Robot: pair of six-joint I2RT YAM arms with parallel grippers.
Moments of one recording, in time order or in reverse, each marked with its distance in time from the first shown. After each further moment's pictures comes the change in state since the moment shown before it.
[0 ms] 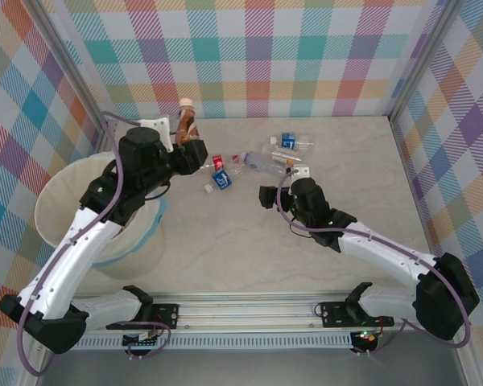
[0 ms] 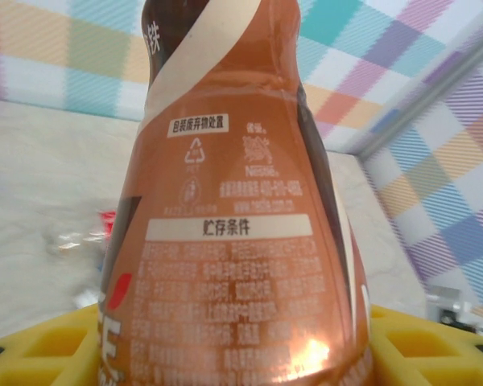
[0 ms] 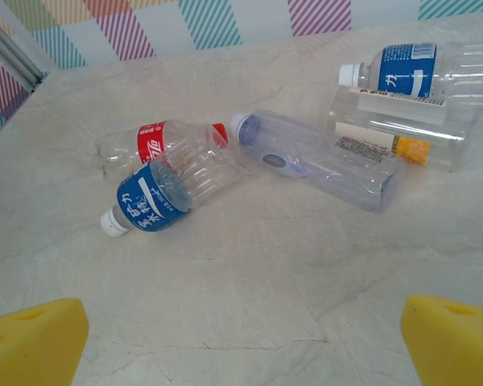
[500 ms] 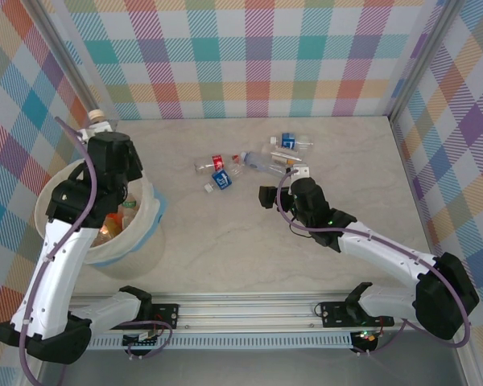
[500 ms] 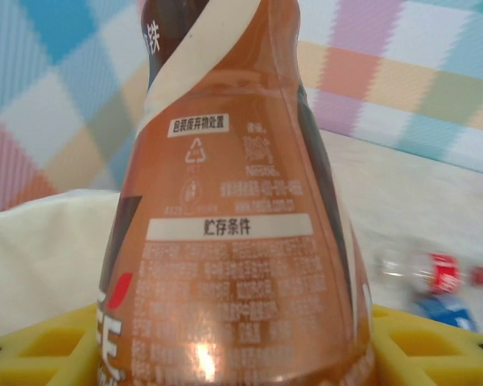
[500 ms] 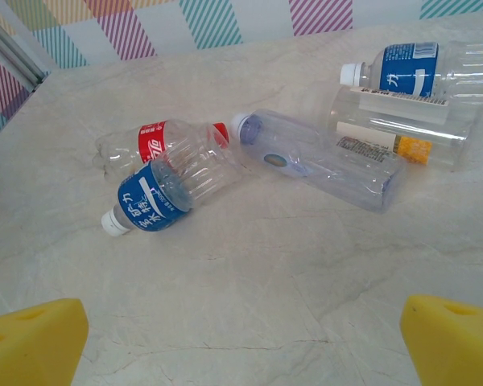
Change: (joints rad) left arm 0.212 -0.075 0.056 -0.365 -0.555 0.087; right arm 0.000 0.002 0.000 0.002 -0.001 0.000
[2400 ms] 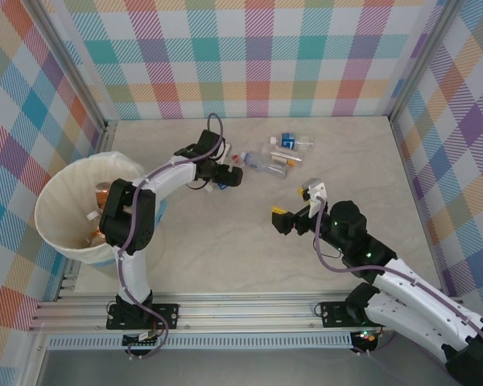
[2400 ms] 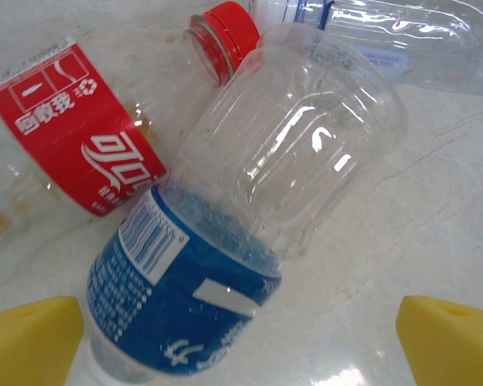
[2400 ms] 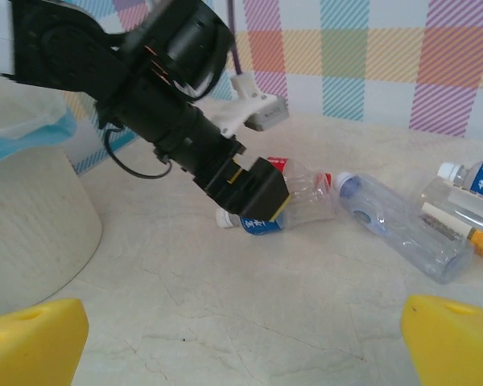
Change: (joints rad) left arm -0.113 0.906 -0.039 0.573 0.727 0.291; right arm -0.007 -0.489 -0.181 -0.044 -0.301 -0.287
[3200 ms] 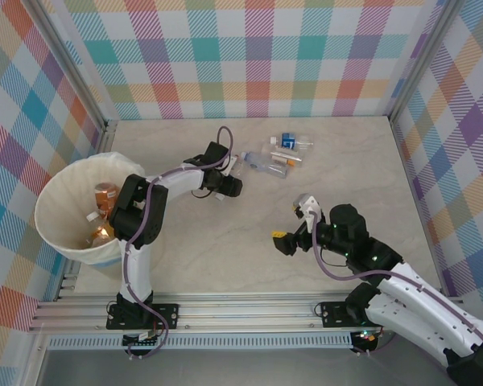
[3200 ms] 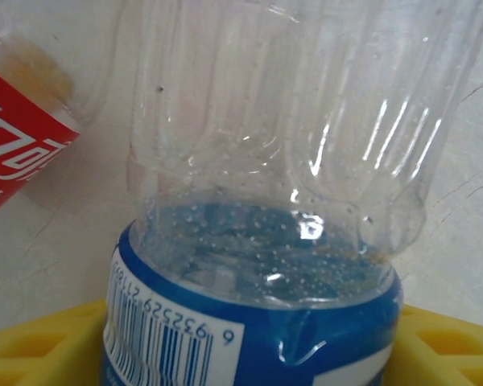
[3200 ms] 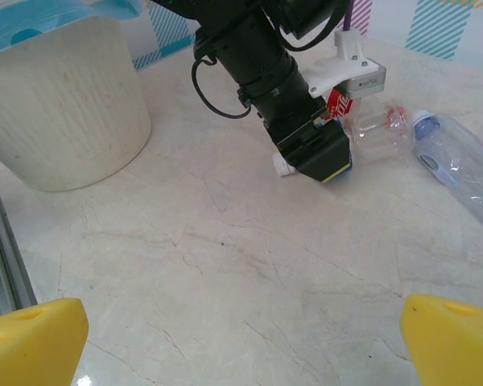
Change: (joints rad) left arm -0.035 0.079 -0.068 0.095 0.018 0.055; right arm 0.000 -0.032 0.016 -0.225 -0.175 -0.140
